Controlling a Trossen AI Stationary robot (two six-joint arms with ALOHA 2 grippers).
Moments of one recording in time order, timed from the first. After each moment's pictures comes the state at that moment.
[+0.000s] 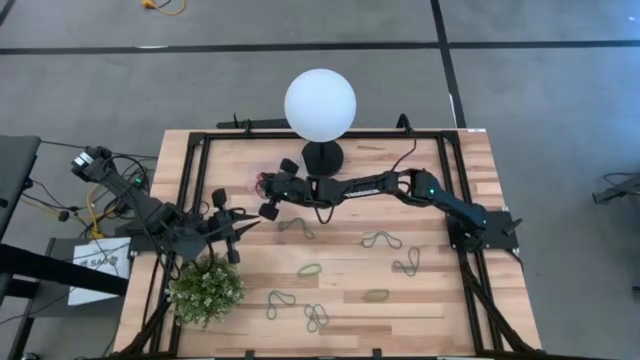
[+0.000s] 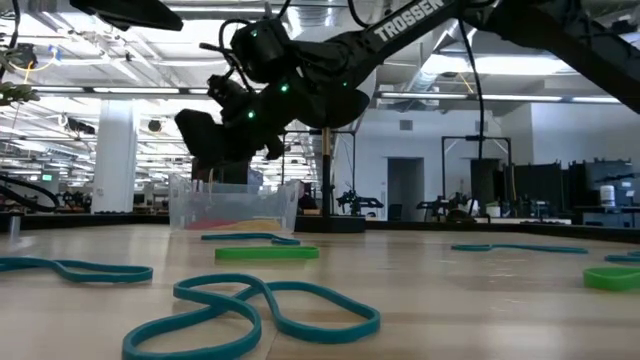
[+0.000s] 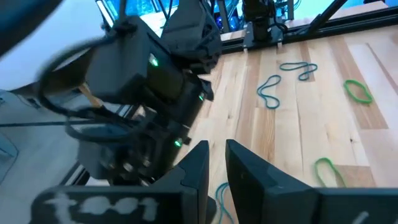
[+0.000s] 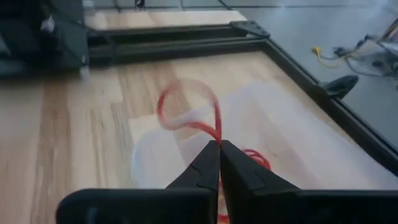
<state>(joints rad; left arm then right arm) -0.62 0.86 0.65 -0.31 -0.92 -0.15 -0.08 2.41 1.87 0.06 0.31 -0.02</state>
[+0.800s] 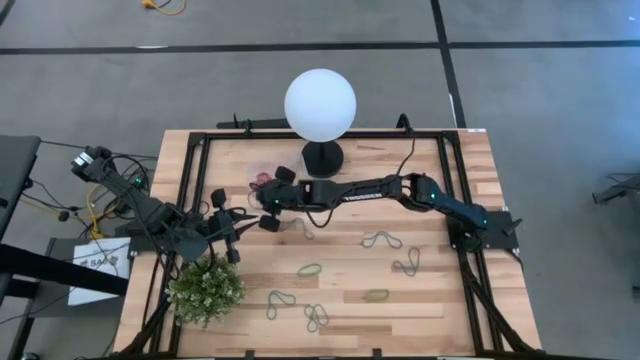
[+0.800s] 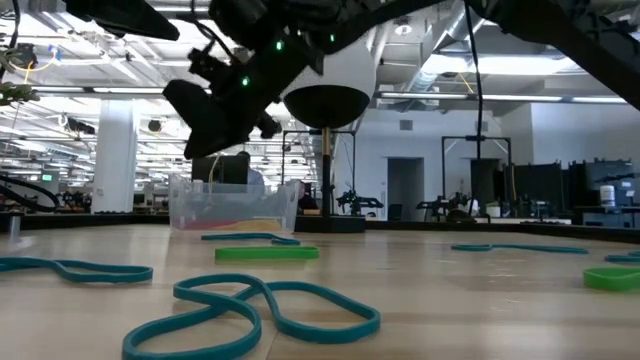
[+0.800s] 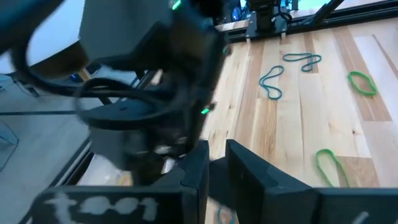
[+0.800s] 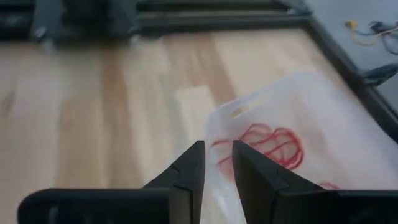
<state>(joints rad) -0.62 0.86 0.65 -0.37 -0.92 -0.22 -0.01 2.41 2.07 -0.34 0.26 -0.02</state>
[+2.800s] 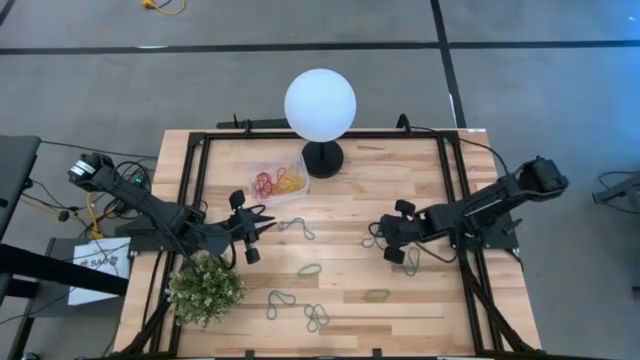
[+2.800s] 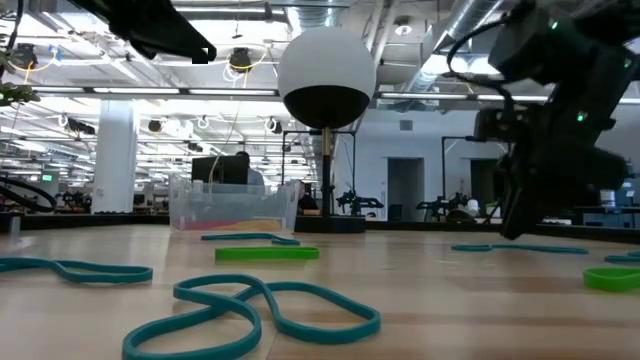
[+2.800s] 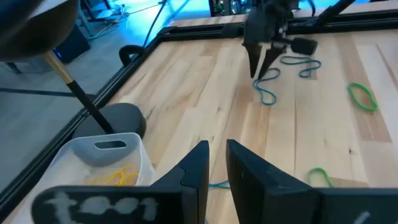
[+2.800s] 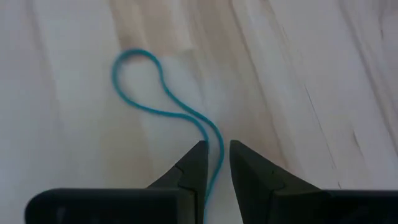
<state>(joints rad) -0.46 1.02 0.65 -0.15 -0.77 -0.22 0.25 1.38 0.53 -0.34 0.29 0.41</state>
